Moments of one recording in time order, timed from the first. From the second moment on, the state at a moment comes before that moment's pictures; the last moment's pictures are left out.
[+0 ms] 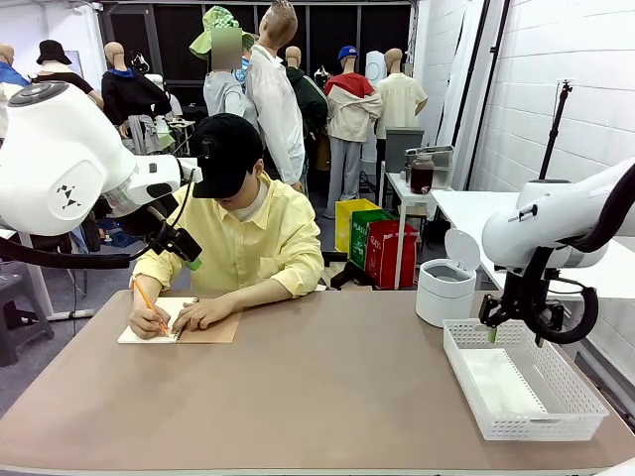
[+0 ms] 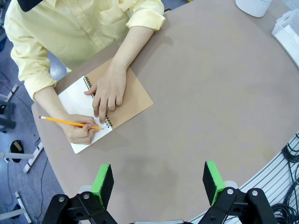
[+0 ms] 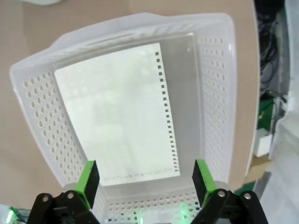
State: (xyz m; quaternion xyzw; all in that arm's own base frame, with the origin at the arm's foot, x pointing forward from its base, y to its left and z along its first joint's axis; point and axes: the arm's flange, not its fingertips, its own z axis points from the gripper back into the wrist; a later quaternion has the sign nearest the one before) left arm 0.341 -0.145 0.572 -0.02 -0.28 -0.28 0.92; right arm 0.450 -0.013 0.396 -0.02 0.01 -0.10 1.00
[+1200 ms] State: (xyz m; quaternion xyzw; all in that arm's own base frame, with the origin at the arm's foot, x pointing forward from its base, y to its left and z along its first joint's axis) left arm 0.341 -0.145 0.572 -0.02 -0.28 -0.28 0.92; right arm 0.450 -0.011 0.406 -0.02 0.01 -0.10 0.99
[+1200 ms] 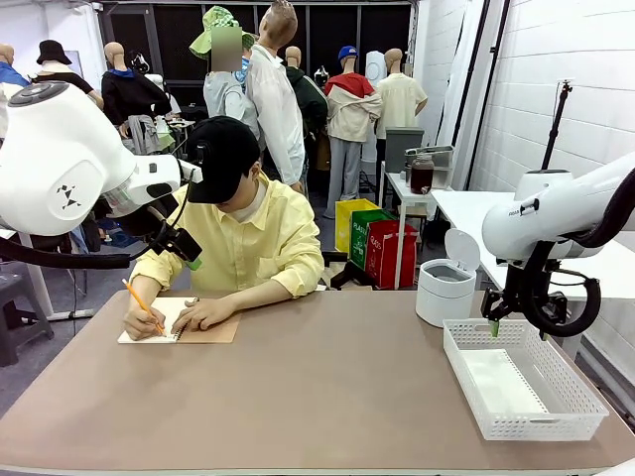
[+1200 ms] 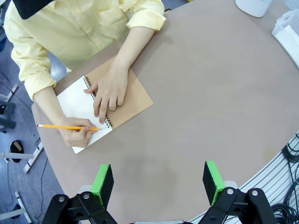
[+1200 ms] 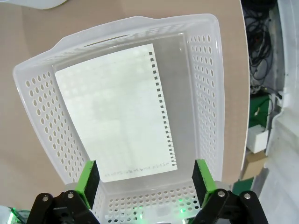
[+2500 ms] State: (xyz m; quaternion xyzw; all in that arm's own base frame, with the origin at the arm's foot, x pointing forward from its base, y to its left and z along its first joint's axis) left arm 0.341 -0.145 0.572 -0.02 -0.28 -0.28 0.92; right arm 0.455 0.002 0.431 -0.02 -0.03 -0.07 1.00
